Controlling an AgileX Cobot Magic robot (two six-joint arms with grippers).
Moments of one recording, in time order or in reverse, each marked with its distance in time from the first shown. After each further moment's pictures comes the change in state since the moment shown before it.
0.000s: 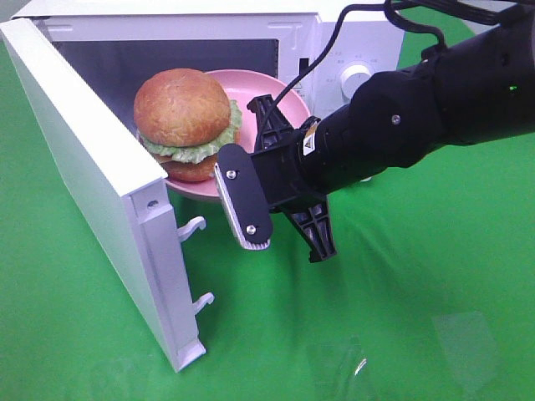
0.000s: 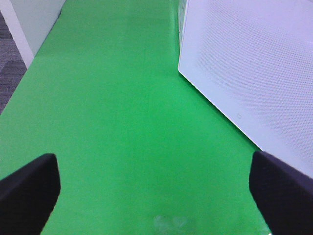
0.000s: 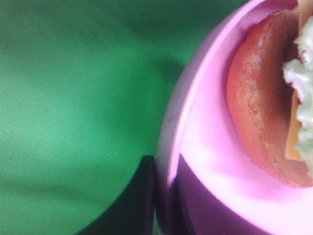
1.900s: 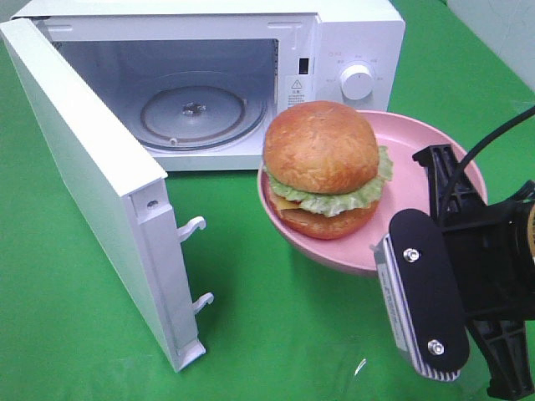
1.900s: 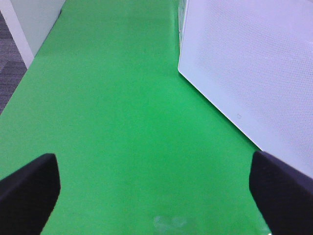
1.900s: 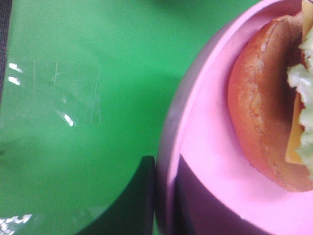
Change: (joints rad) left arm 0.000 0.000 0.000 0.000 0.000 0.000; right arm 0.111 -0.644 0.452 -0.488 0.315 0.784
